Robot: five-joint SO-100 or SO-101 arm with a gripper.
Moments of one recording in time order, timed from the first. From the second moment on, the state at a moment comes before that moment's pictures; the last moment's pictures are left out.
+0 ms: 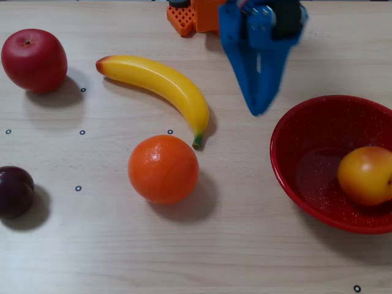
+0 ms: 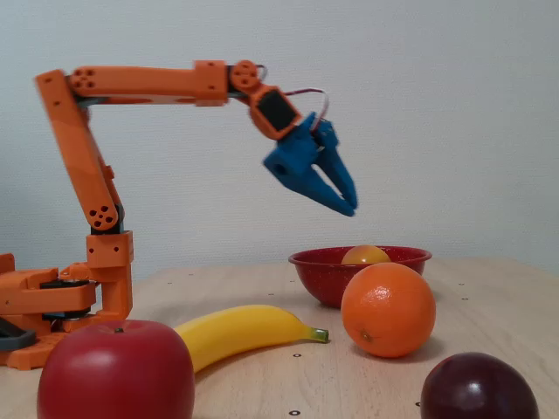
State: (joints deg) arm -11.5 111.1 103.2 50.9 -20.2
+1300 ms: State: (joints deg) arm -2.3 189.6 170.0 66.1 -9.0
